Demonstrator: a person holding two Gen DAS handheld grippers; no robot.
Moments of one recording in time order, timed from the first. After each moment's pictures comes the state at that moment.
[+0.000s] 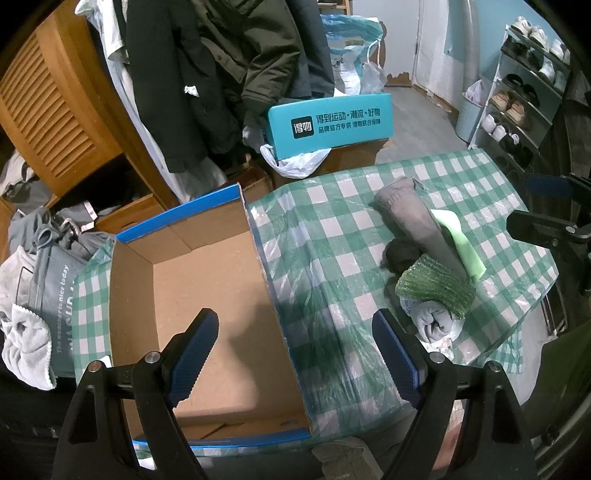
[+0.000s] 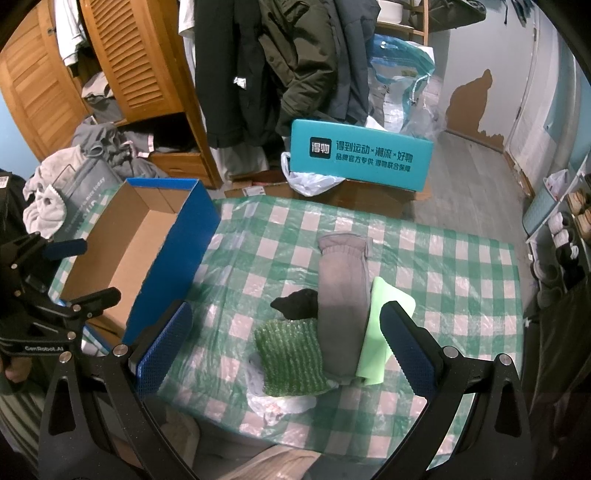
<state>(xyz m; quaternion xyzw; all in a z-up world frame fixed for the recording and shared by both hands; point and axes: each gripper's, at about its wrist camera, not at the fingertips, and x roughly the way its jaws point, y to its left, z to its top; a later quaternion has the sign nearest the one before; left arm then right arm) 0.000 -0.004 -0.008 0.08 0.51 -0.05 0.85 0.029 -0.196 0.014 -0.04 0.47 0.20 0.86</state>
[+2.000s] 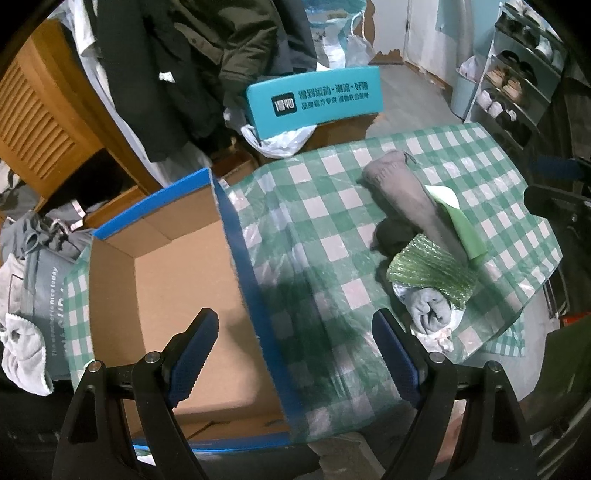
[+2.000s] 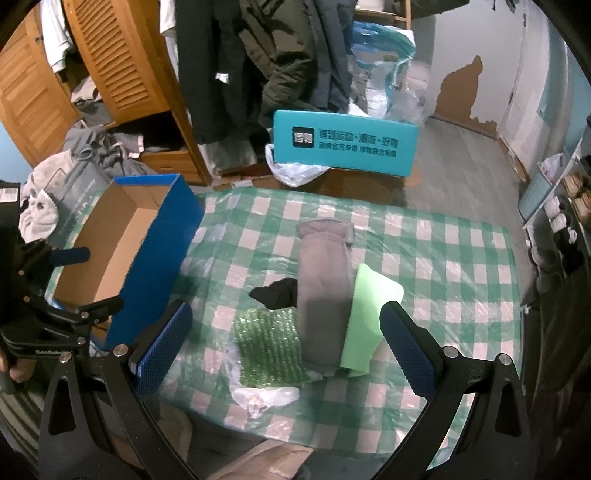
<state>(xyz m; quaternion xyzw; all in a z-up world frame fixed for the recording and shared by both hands) 0.005 -0.024 -0.028 0.10 0.55 -0.06 0.83 0.030 -0.222 0.002 -0.03 0.48 0.19 0.85</state>
